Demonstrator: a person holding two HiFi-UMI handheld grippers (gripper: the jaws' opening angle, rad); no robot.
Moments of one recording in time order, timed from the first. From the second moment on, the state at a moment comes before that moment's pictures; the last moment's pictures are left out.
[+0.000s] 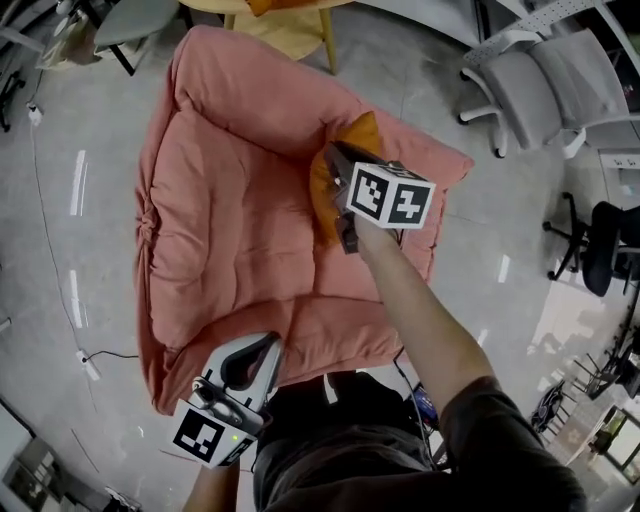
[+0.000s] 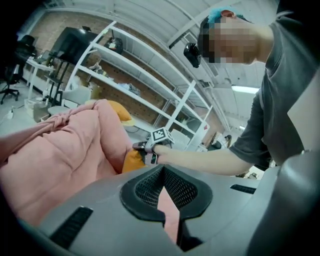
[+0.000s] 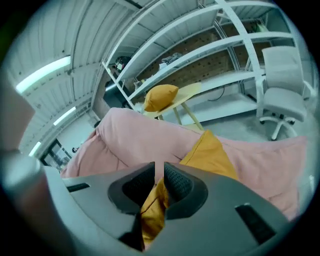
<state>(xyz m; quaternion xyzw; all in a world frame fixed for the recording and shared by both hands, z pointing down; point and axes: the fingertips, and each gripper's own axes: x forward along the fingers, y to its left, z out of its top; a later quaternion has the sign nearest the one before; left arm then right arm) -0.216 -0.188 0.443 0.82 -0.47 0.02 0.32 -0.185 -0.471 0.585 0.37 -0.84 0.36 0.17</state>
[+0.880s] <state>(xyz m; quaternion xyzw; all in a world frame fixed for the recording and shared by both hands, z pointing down) -0.157 -0.215 0.422 0.86 -0.43 0.01 0.28 -0.145 -0.430 0.482 0.24 -0.92 0.30 0.08</state>
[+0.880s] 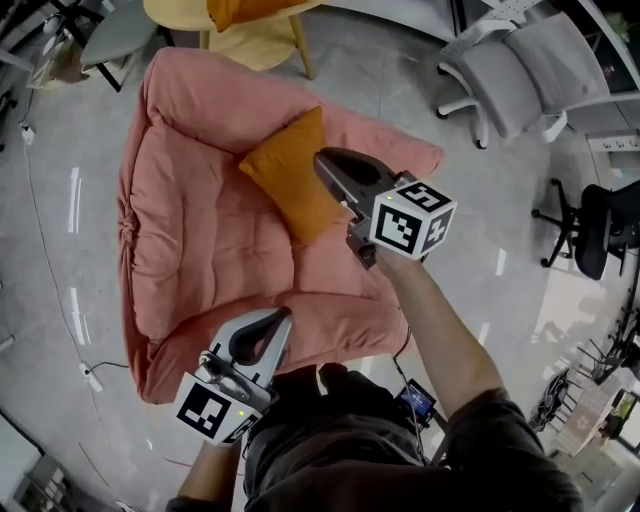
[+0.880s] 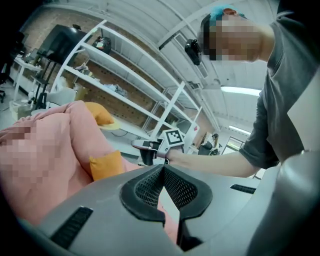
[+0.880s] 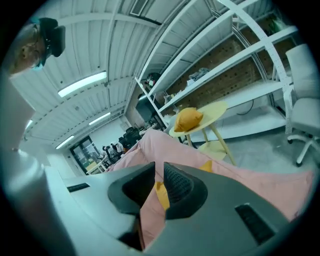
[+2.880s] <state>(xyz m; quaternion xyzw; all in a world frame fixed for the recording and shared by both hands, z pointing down) -0.066 -0.184 0.309 0.90 -0.40 0.03 0.18 0.024 -0.232 0.360 0.29 -0.92 0.20 0.16</state>
